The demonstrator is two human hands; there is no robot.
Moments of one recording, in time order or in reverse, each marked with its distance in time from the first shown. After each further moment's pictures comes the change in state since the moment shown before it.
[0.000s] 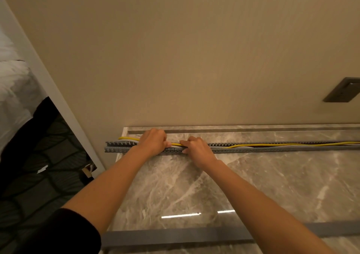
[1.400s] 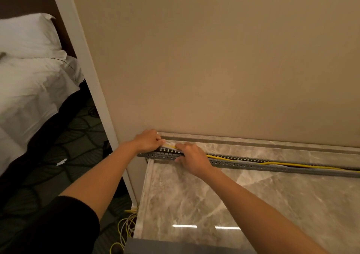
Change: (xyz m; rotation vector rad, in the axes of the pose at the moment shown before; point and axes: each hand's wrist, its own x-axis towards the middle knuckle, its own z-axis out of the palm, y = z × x) left_hand 0.025 -0.122 -0.020 -0.040 -0.099 0.026; right_hand 0.036 -0.095 -0.003 0.182 -0.035 -0.058
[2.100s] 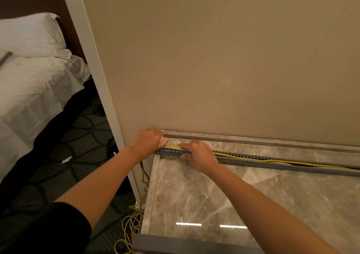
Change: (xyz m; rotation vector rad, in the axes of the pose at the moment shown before) left_hand -0.027 -0.006 0.009 0.428 0.484 0.287; right_hand 0.001 0.003 0.000 -0.044 0.028 -0.028
